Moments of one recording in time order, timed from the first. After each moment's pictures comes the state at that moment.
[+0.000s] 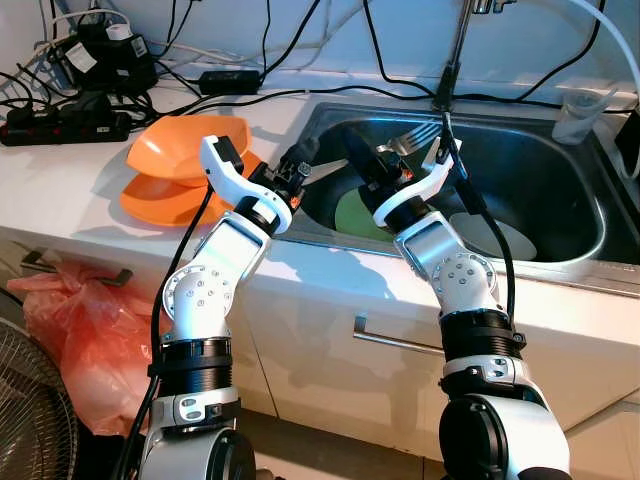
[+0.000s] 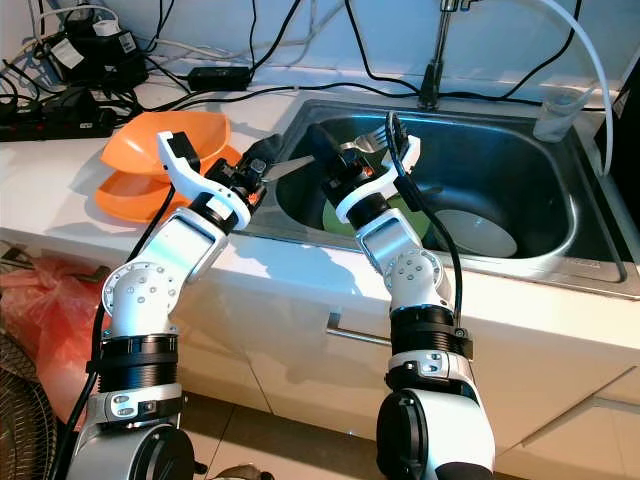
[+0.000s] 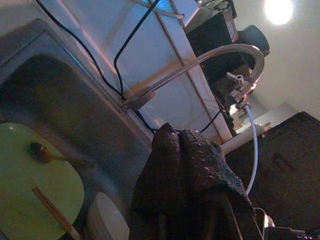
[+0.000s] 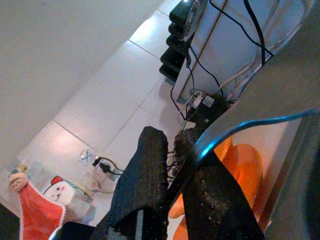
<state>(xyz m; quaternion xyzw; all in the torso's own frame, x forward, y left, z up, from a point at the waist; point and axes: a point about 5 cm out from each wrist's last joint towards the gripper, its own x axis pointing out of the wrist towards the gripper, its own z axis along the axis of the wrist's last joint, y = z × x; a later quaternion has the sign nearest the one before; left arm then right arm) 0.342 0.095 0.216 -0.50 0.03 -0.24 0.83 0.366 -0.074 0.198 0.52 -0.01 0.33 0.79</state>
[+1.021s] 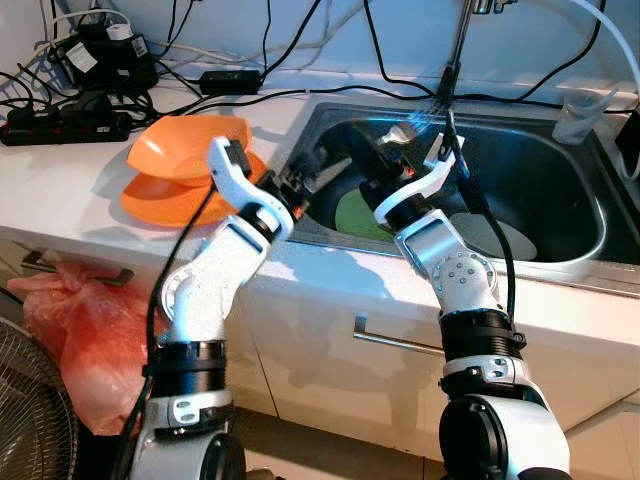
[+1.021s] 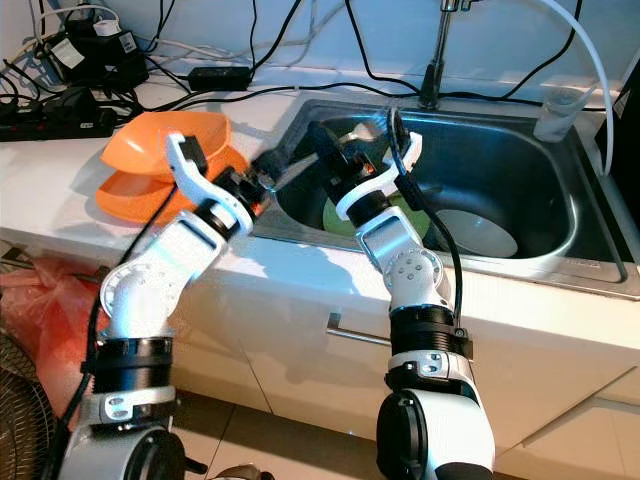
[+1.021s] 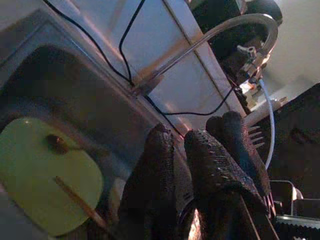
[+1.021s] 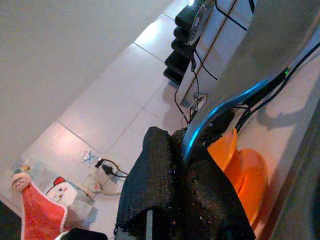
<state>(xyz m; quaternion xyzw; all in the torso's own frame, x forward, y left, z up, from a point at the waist) 0.338 0.092 0.209 -0.44 0.06 -0.26 0.86 0.366 -0.075 0.201 0.51 -0.02 0.33 0.79</state>
